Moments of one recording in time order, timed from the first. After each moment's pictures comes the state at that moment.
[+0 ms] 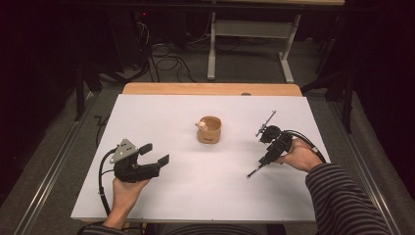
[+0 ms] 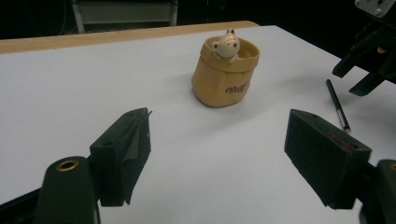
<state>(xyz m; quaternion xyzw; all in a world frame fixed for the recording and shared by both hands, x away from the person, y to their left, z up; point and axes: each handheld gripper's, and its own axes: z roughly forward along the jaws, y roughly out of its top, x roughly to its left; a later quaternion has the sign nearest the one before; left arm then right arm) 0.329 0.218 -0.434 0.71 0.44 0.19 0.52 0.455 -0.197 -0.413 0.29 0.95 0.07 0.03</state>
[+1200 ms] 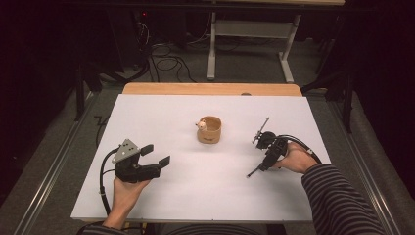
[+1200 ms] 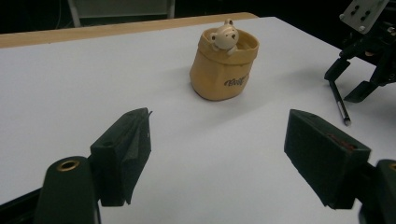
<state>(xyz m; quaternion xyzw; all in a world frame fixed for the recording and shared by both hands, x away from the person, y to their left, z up) 0.330 0.217 -0.436 0.72 0.43 0.18 0.51 0.458 -0.194 -0.440 0.26 0.96 0.04 0.02</state>
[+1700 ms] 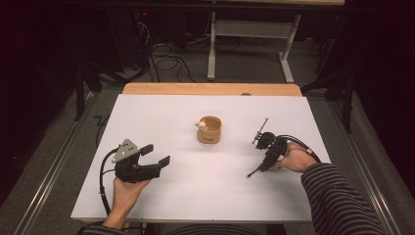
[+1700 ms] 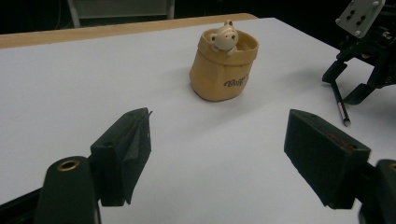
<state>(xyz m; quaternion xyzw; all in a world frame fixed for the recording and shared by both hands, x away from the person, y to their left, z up) 0.330 0.217 -0.435 0.72 0.43 0.18 0.51 0.460 -0.194 -0.443 0.25 0.97 0.03 0.01</state>
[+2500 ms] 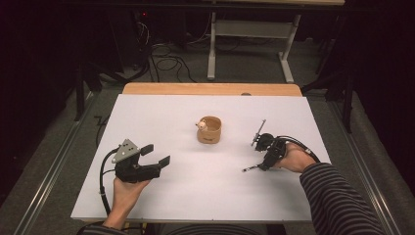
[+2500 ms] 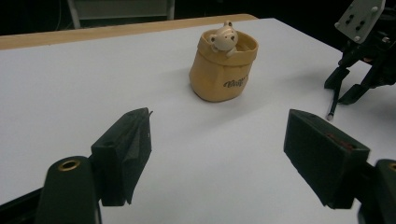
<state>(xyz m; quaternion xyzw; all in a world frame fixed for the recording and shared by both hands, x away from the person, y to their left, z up) 0.329 0.217 -0.435 0.72 0.43 0.19 0.51 0.458 -0.190 -0.445 0.23 0.97 0.02 0.02</state>
